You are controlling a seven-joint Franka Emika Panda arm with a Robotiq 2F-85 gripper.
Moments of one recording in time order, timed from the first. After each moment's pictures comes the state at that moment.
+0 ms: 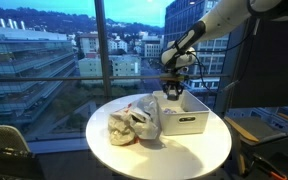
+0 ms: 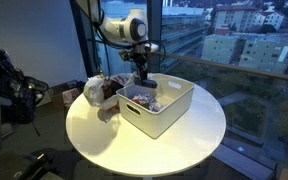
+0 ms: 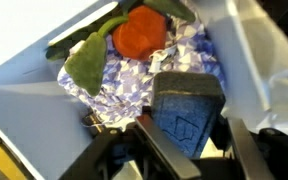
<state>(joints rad) 0.12 0.62 -0.14 -1.62 0.00 2.23 0.85</state>
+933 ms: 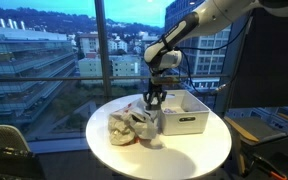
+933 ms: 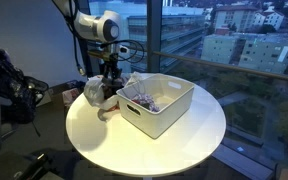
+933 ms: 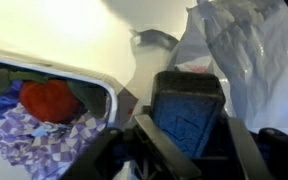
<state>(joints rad) 0.15 0.59 0.07 -1.67 0.08 2.16 0.25</state>
